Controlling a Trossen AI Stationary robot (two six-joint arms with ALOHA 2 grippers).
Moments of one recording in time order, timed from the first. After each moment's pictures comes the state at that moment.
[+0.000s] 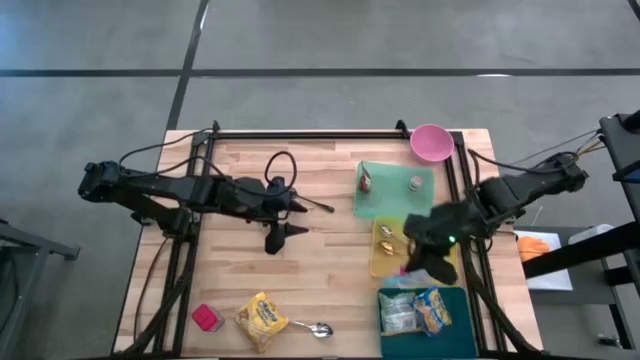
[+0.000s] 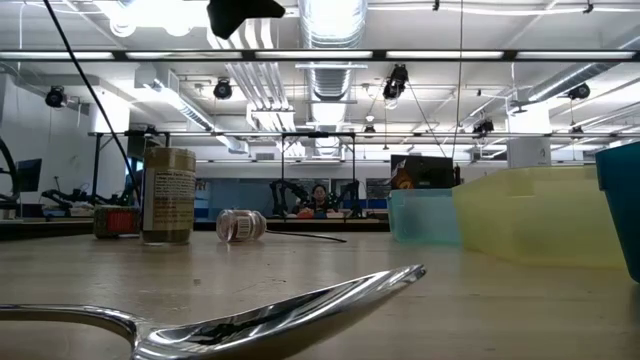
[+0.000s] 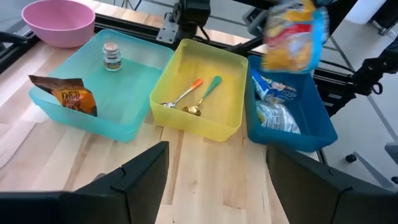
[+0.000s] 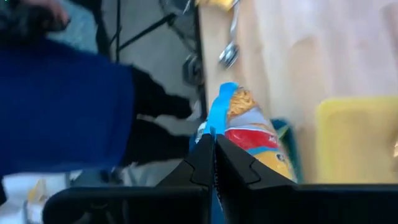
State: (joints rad) left arm -0.13 1.26 1.09 -0.35 -0.06 -0.28; right arm 0.44 1.17 1.30 -0.88 -0.23 0.83
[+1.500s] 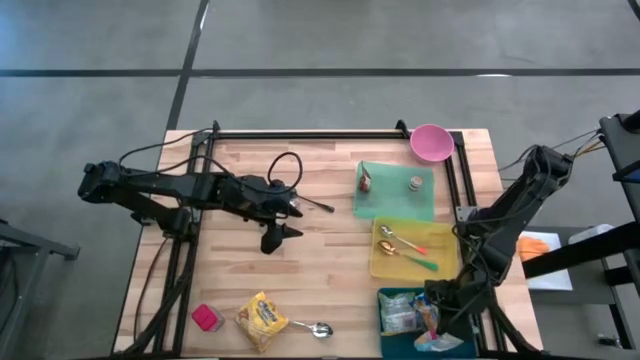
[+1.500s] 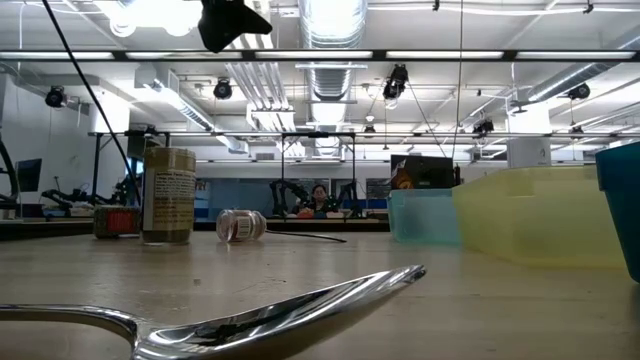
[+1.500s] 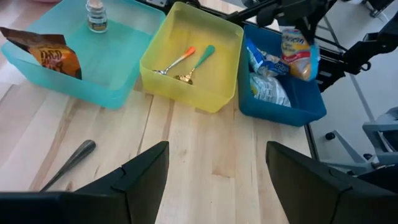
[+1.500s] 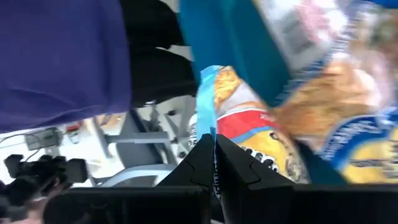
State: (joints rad) left arm -0.09 1.26 1.09 -0.45 0.05 -0.32; right arm 0.95 1.18 0.69 -0.22 -0.14 1.47
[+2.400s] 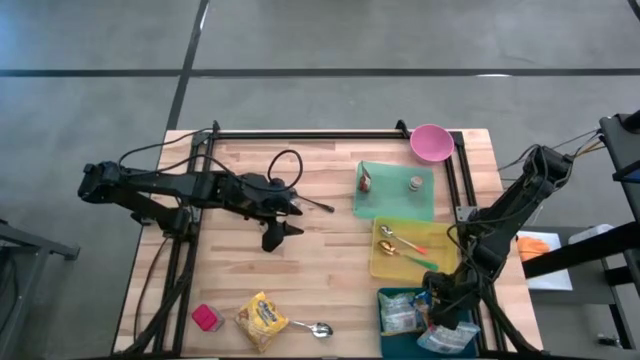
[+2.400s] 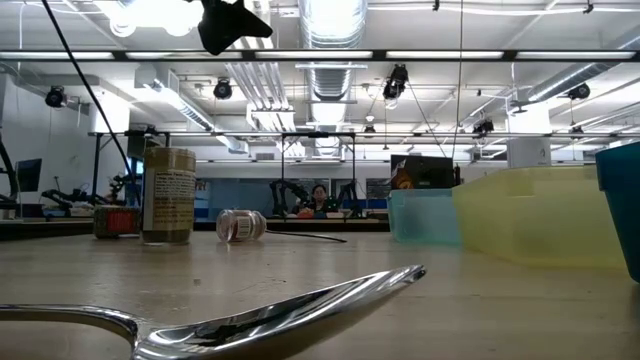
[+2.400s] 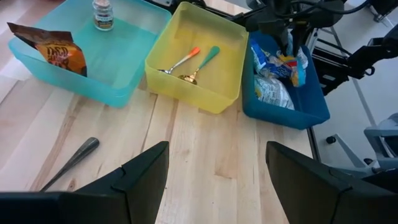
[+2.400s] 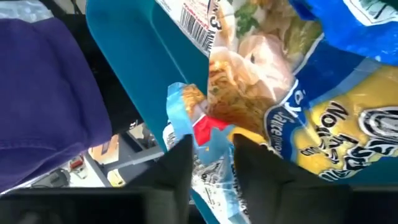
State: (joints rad) left arm -0.08 1.26 1.09 -0.45 0.05 -0.34; right arm 0.94 1.18 0.59 -0.23 -0.13 1.70
